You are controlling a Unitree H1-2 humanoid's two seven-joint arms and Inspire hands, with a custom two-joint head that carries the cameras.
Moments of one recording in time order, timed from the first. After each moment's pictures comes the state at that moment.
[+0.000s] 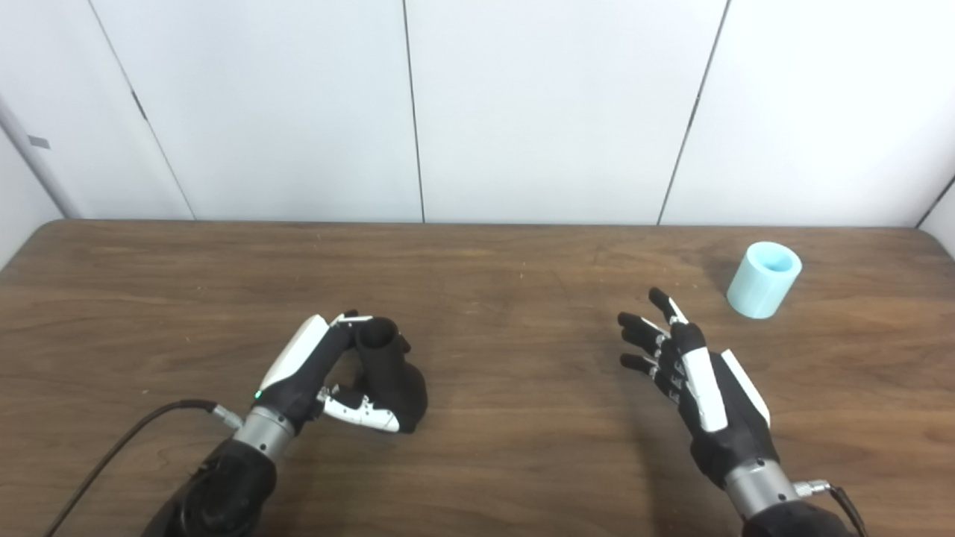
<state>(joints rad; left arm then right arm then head) -0.15 0.23 -0.25 -0.16 0.53 0.13 -0.12 0.02 -0.21 -0.07 -0.48 0.18 0.48 0.11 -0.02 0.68</state>
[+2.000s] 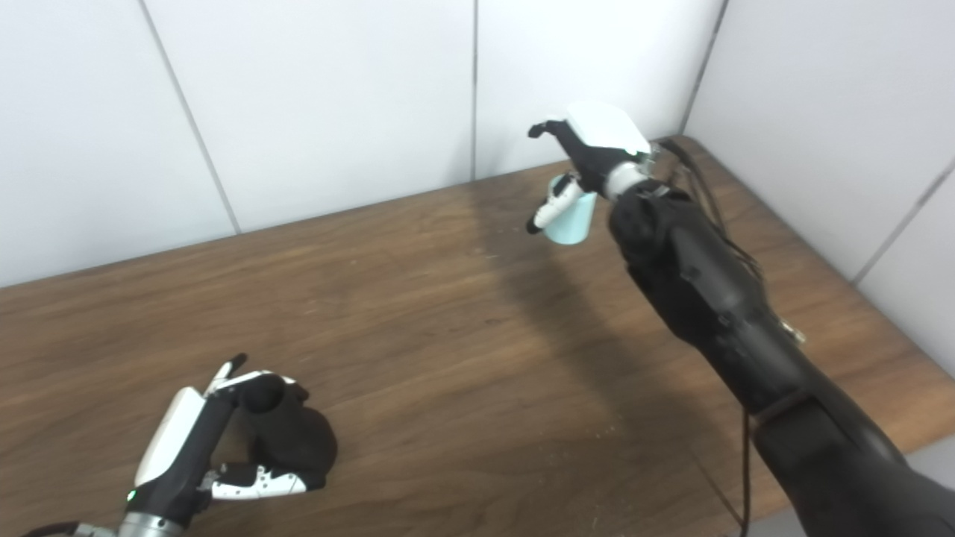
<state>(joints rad) -0.08 0.23 -0.31 -0.14 0.54 -0.08 -0.11 -0.57 -0.65 0.18 0.08 -0.77 0.47 0.29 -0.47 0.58</state>
